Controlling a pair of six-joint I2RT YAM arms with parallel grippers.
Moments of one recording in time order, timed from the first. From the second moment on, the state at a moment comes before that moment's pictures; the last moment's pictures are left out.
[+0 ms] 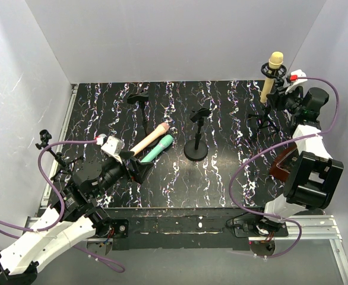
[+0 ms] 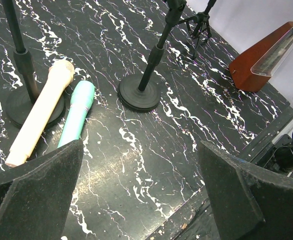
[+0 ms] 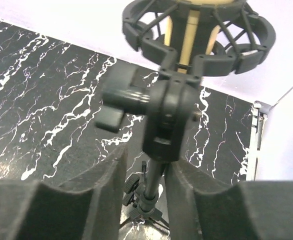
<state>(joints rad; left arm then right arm) -0.81 0.45 0.65 -0.34 -0.12 -0.30 -0.31 1.55 1.09 0.29 -0.70 -0.19</state>
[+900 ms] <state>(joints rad) -0.81 0.39 0.65 -0.34 -0.12 -0.30 -0.35 1.33 0.95 0.23 -0.76 -0.18</state>
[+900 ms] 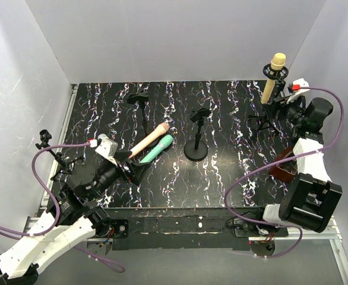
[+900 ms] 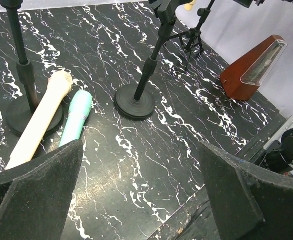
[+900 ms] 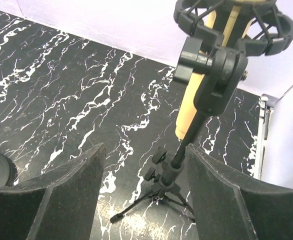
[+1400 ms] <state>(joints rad) -0.81 0.41 0.65 -0.34 -0.11 -0.30 -0.39 1.15 0.87 0.05 -0.83 -0.19</state>
